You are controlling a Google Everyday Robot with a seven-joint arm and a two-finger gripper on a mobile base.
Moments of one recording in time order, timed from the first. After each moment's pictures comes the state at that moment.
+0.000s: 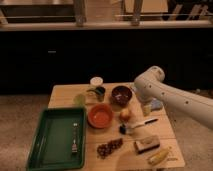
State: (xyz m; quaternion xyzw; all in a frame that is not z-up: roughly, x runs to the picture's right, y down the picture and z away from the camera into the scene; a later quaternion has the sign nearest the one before) arm 0.212 0.080 0.809 -0.24 0.01 -0.11 0.97
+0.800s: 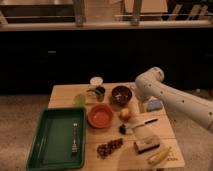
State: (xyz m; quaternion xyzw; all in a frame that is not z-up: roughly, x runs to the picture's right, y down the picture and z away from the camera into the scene) arm 0.208 0.067 0.851 -0.22 -0.02 -0.07 0.97
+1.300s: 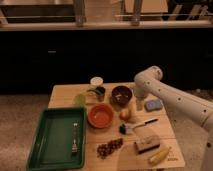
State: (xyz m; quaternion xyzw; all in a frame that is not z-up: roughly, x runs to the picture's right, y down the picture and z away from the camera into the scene) arm 0.200 0.057 0.871 -0.21 -0.03 -0.06 0.98
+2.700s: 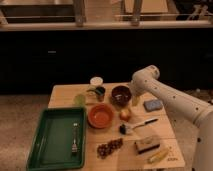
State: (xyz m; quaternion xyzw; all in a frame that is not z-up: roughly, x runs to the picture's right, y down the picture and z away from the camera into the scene) arm 0.175 0.030 0.900 -0.17 -0.07 -0.05 0.98
